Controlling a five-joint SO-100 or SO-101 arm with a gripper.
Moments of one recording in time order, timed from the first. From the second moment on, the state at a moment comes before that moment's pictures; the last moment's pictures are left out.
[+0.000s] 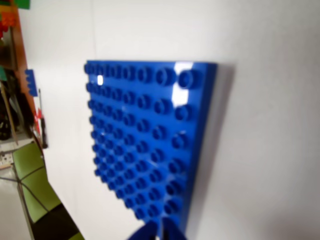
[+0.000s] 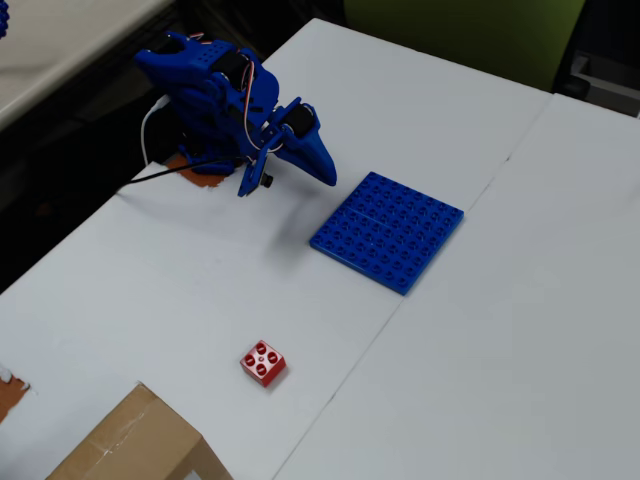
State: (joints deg) arm -2.5 189.0 179.3 42.4 -3.1
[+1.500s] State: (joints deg) arm -1.9 189.0 179.3 42.4 -2.2
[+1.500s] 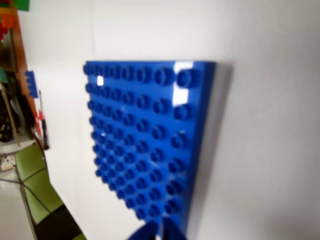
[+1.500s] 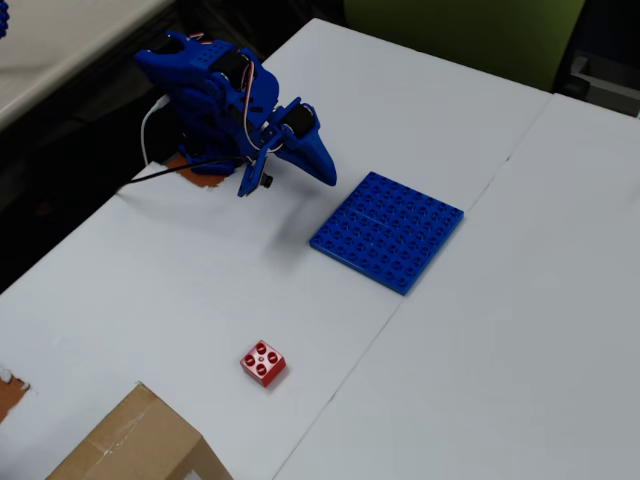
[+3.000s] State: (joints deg) arm 8.3 115.4 97.5 72.5 -67.7
